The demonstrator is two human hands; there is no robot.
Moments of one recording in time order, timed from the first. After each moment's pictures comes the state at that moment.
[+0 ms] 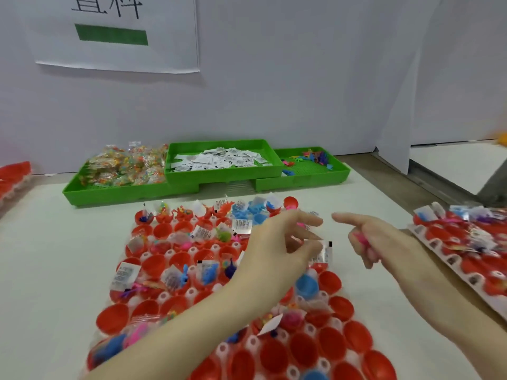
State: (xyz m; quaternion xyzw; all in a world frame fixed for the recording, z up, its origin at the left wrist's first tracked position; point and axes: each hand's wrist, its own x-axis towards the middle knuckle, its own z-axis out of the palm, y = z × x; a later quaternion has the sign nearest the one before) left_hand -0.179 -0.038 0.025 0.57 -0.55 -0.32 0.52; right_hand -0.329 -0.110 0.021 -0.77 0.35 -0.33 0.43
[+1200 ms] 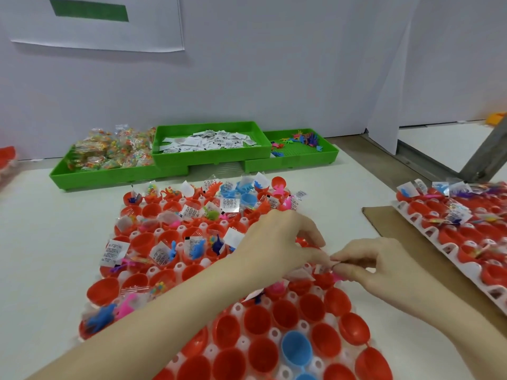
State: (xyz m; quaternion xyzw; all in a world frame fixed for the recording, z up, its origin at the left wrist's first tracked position) left_hand -0.191 -0.048 0.013 0.62 -0.69 -0.22 0.29; right_hand -0.360 -0.094 0.004 -0.84 0.40 -0.17 0.32
